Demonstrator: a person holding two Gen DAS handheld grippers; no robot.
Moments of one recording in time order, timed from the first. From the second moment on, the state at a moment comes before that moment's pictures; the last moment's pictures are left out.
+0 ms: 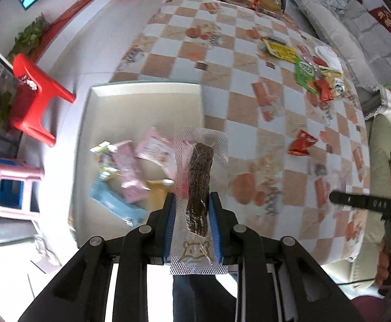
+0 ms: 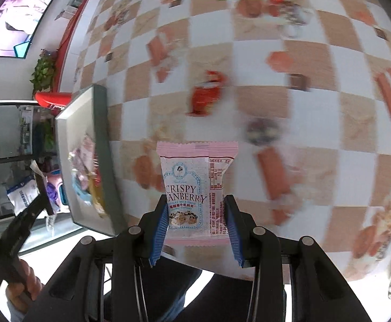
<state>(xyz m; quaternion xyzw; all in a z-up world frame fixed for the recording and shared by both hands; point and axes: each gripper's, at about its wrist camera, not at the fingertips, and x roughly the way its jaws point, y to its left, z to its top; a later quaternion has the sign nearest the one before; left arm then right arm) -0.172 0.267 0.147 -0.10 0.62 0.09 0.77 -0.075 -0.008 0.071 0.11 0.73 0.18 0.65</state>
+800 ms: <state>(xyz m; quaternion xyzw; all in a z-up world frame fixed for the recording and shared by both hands) -0.149 0.367 0.090 -0.12 0.65 0.04 0.75 -0.065 0.179 0.083 0.00 0.74 0.24 0.63</state>
